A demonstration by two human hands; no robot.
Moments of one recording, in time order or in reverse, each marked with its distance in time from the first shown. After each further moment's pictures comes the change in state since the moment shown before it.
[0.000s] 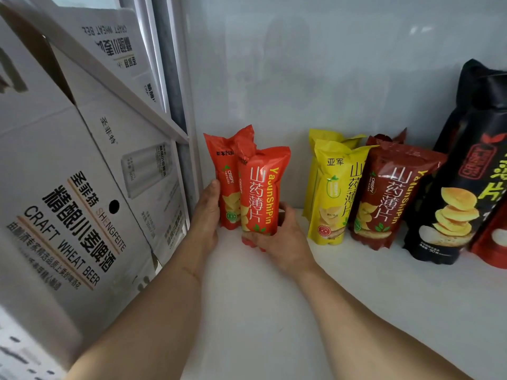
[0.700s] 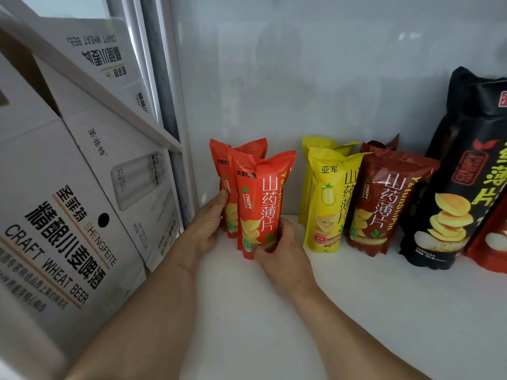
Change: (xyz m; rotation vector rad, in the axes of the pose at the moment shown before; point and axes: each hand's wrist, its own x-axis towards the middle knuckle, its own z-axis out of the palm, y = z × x) left_hand 0.018 0.001 0.004 0.047 -0.215 -0.135; right_hand -0.016 0.002 -0.002 -0.159 0.097 -0.074
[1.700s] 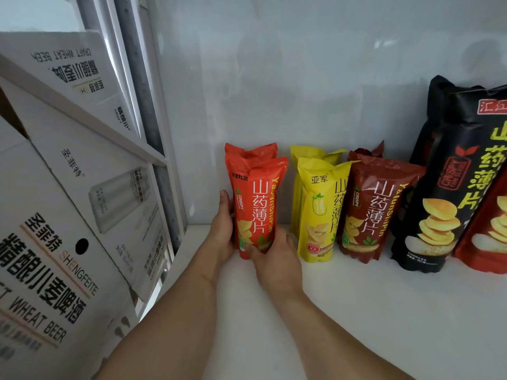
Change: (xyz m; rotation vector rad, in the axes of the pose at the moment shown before) left_hand 0.035 -0.012 0.048 -0.246 0.028 -0.174; right_hand 0.018 -0.004 0.013 -0.096 0.181 0.092
